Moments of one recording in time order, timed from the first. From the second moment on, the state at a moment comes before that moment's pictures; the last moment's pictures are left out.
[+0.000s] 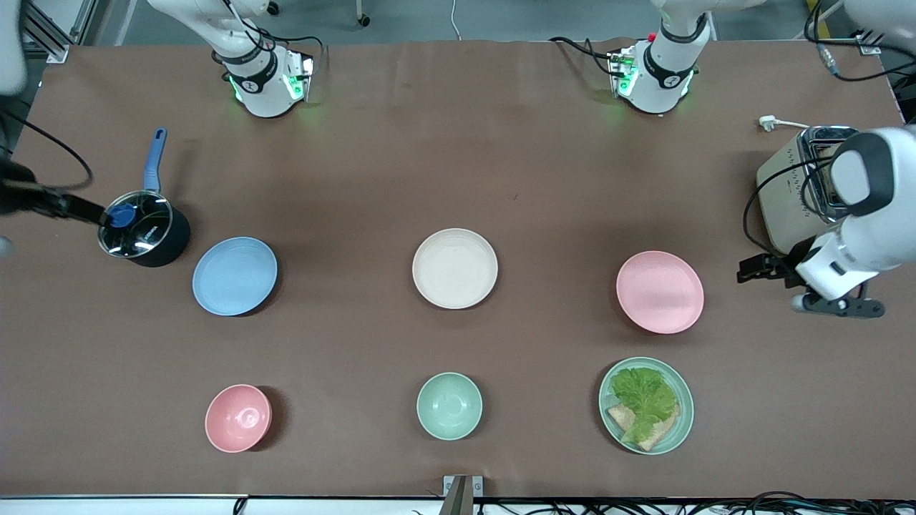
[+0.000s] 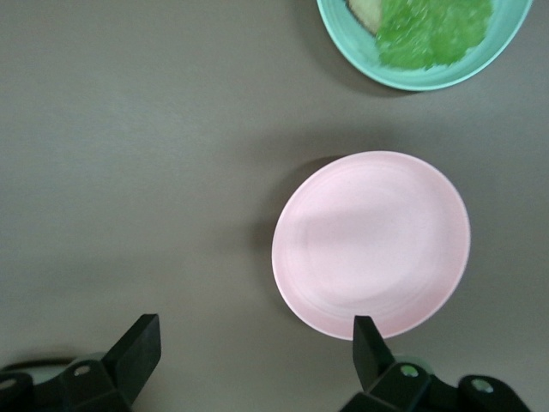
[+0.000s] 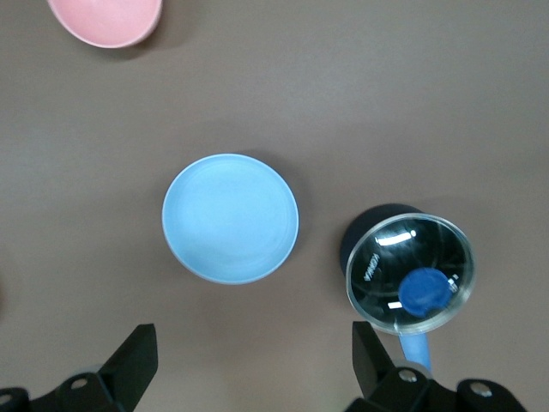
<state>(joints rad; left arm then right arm) 0.05 0.33 0.02 -1.82 -0.09 2.07 0.24 -0.08 0.10 -0.06 -1.75 0.02 1.74 0.06</state>
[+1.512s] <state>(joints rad) 0.04 0.54 -0.01 -1.95 -0.14 2.40 0.24 -0.12 0.42 -0.06 -2.17 0.11 2.52 -0.10</state>
